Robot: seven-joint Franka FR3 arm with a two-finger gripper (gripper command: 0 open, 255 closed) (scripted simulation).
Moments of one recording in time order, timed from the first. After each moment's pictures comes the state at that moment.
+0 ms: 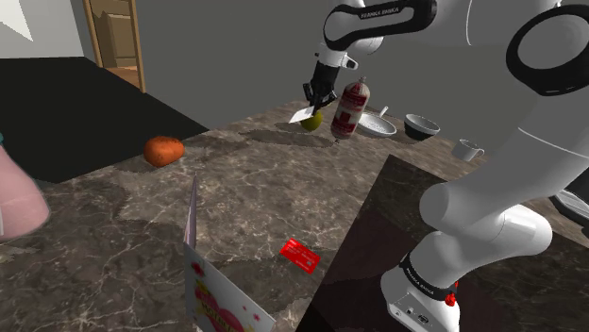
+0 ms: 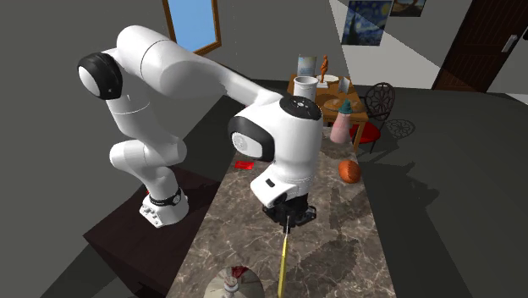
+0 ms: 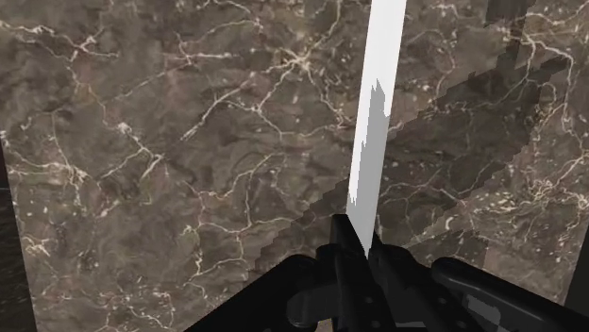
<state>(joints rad) -0.95 0.04 0.84 -1.92 -0.01 1.94 1.21</state>
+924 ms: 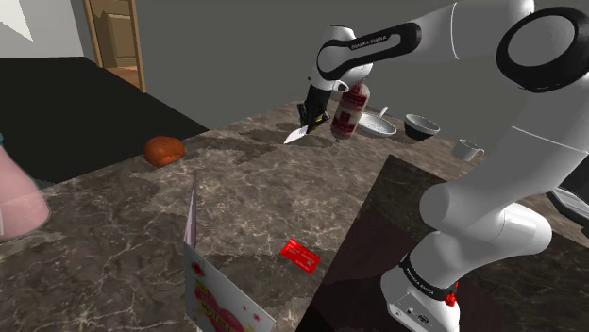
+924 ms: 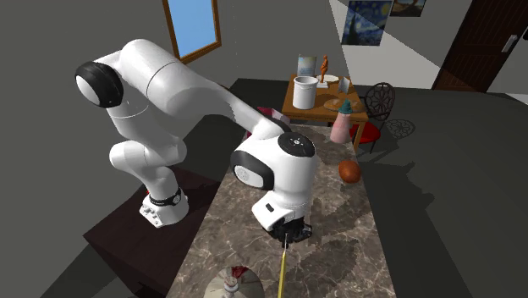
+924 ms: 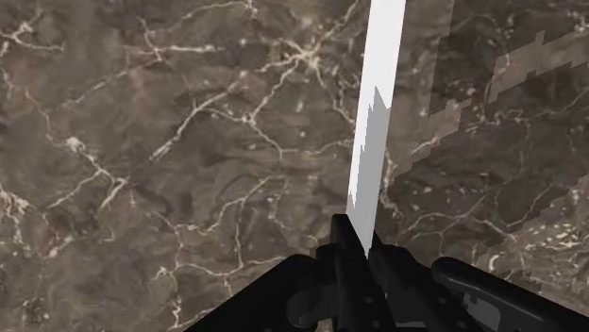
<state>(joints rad) -0.93 0.12 0.83 -2.04 -0.08 2.11 1.26</state>
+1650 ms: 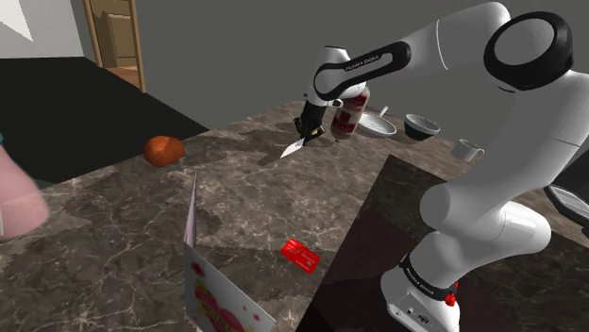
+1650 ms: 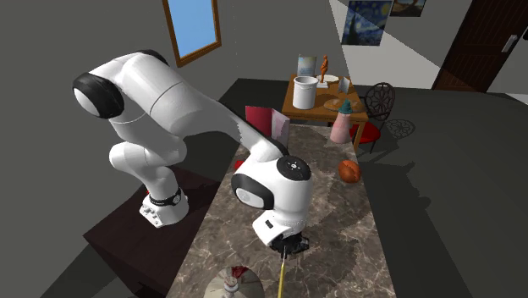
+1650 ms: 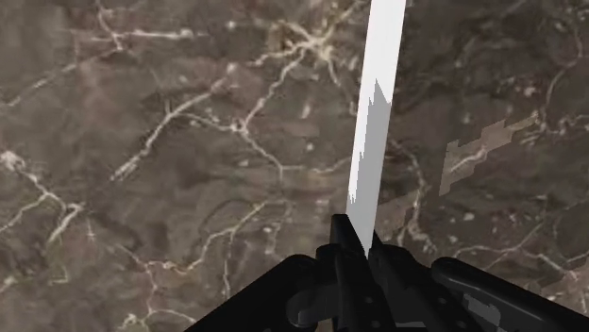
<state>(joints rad) -0.91 0.22 0.81 -2.10 -0.17 2.24 1.32</state>
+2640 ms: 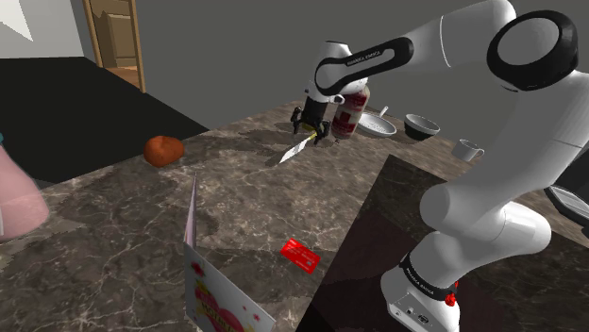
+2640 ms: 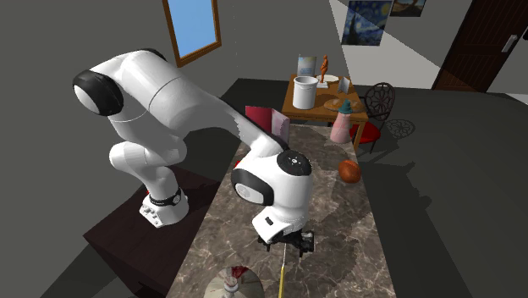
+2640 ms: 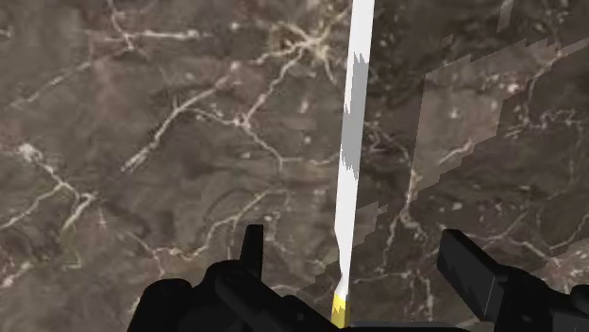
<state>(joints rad) -0.92 0.19 0.81 -2.09 -0.15 2.21 1.30</state>
